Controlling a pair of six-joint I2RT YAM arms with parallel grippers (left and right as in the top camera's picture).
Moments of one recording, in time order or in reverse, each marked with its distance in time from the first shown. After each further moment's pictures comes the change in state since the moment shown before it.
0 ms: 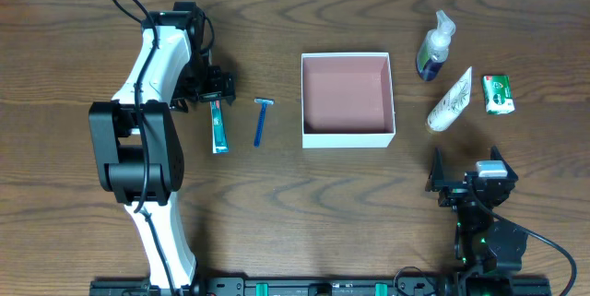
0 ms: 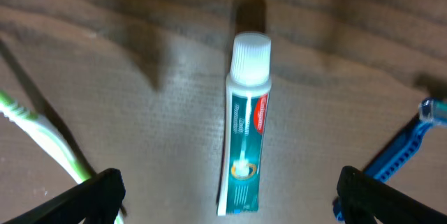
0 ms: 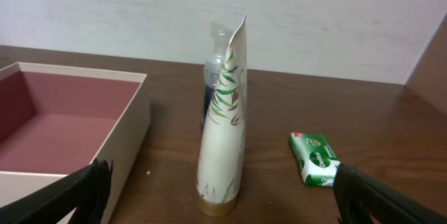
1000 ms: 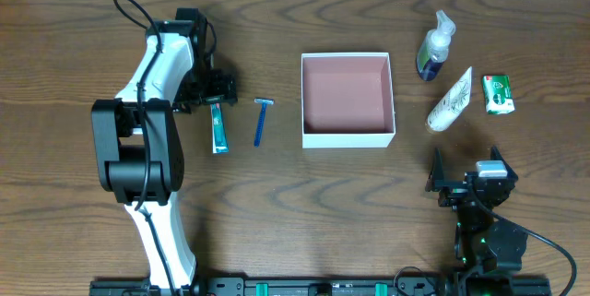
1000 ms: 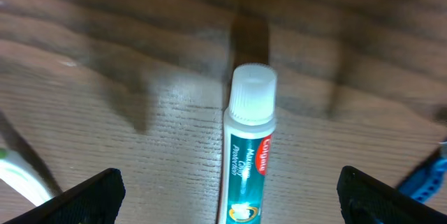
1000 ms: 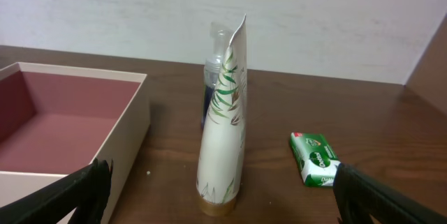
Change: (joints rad) left arm 0.000 0.000 -0.089 0.124 0.000 -0.011; right arm 0.000 0.000 0.000 0.000 0.000 0.000
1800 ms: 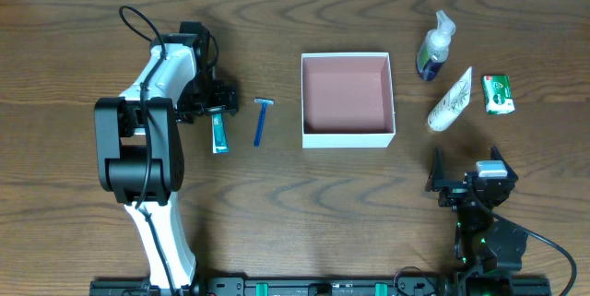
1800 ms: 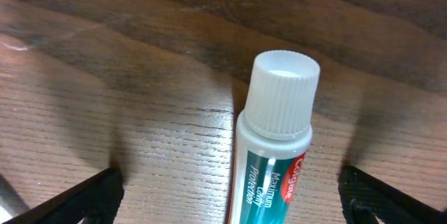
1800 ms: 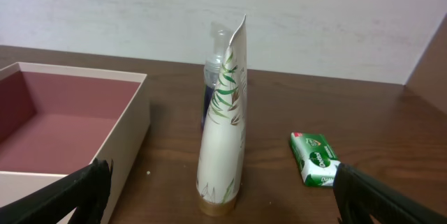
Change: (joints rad) left arm 0.000 0.000 -0.097 0.077 -0.004 -0.006; right arm 0.000 0.000 0.000 0.000 0.000 0.000
